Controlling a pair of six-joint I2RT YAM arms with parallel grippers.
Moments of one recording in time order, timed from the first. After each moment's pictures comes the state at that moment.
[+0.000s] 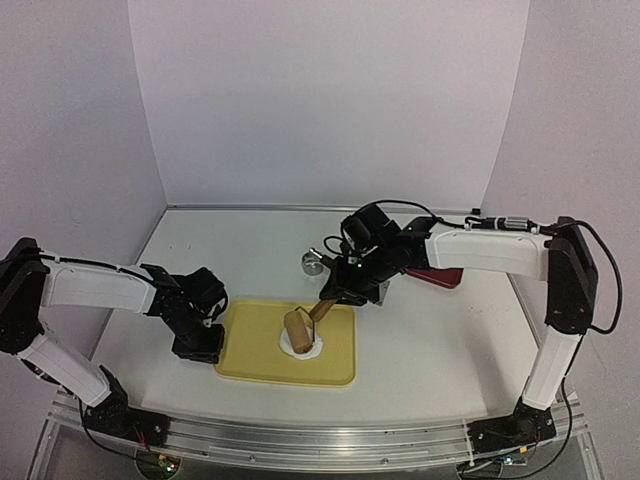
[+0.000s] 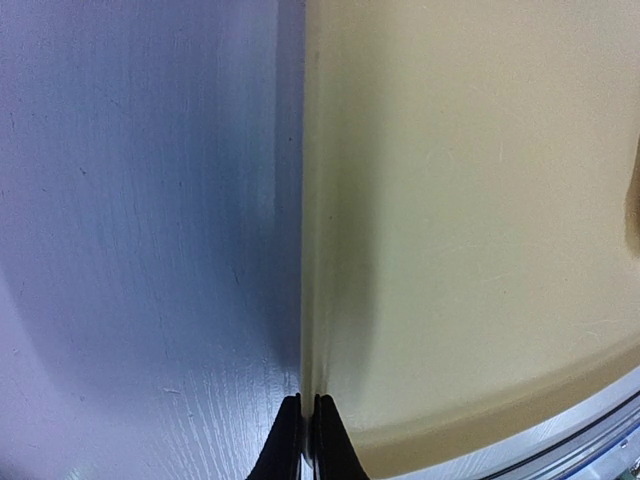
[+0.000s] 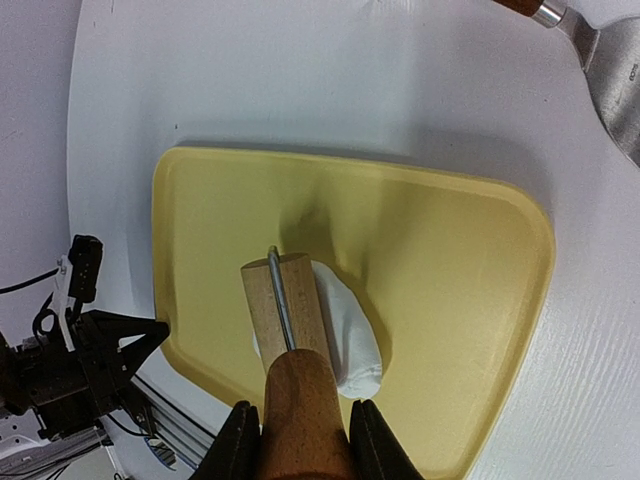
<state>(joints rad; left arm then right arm) -0.76 1.44 0.72 -0.66 0.09 -0.74 0.86 1.88 1.40 -0.56 -0.19 0.89</state>
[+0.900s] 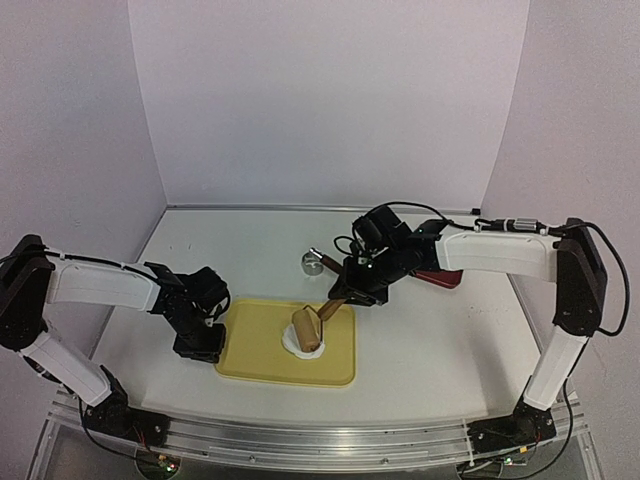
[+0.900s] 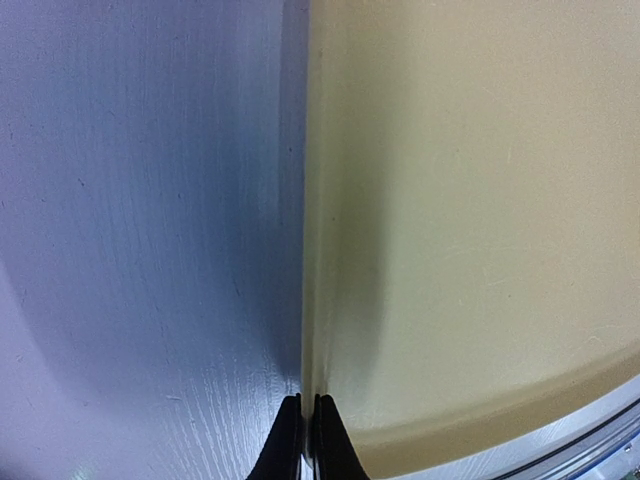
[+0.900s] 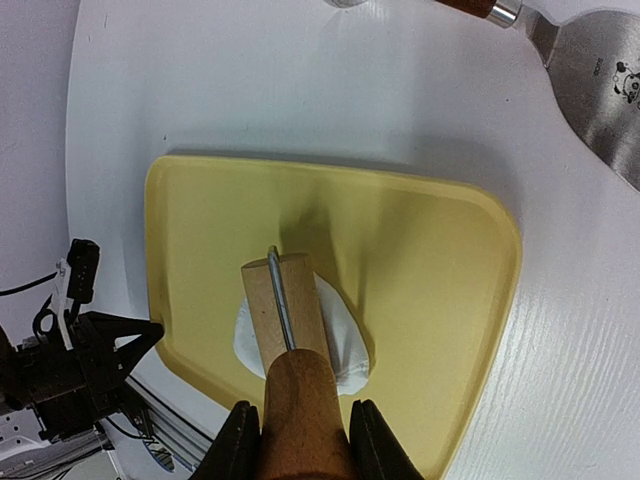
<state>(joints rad) -0.76 1.48 0.74 -0.67 0.08 -0.73 0.82 1.83 1.32 -0.52 -0.20 0.88</state>
